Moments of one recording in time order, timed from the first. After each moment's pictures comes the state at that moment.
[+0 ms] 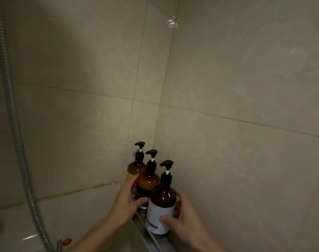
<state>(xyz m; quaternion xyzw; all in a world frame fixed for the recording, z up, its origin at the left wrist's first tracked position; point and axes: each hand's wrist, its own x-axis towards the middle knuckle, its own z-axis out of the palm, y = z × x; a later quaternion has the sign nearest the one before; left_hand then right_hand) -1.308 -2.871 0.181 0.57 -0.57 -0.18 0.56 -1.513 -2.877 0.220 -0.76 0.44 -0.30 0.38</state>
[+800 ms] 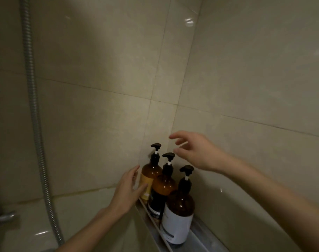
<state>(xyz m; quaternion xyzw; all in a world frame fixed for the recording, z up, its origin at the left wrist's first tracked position) -1.266 -2.875 0.198 0.61 -0.54 -0.10 0.57 -1.461 -2.889 0.395 -0.92 0.31 -0.22 0.06</state>
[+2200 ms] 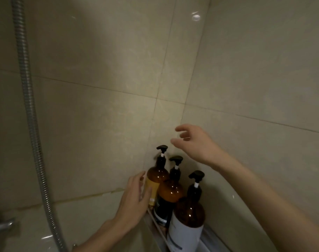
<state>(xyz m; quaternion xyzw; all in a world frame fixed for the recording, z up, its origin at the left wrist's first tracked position) -1.274 -2.875 0.190 0.60 -0.55 -0.07 0.58 -1.426 -2.922 0.391 -0.87 0.35 -0.30 0.16</state>
